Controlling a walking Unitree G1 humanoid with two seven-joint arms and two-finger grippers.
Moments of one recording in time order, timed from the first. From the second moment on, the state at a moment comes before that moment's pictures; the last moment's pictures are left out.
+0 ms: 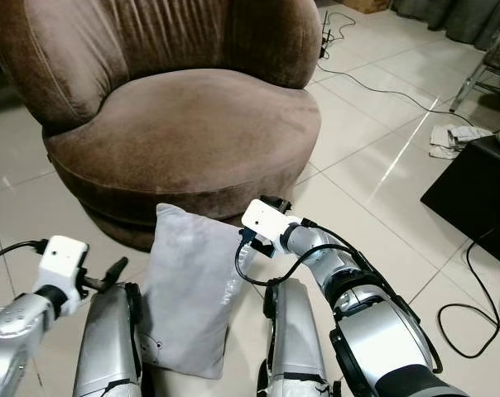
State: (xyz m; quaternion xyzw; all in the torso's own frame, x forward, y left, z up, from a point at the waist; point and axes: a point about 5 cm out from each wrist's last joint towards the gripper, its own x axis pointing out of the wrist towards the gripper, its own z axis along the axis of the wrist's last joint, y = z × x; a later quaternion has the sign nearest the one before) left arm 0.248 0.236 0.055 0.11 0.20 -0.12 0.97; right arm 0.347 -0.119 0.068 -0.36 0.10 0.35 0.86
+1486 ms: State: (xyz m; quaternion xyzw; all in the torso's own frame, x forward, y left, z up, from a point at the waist) left arm 0.234 0.221 0.068 0.14 0.18 -0.19 0.95; right arm 0.339 -0.116 0.056 -0.51 0.11 0.41 0.75
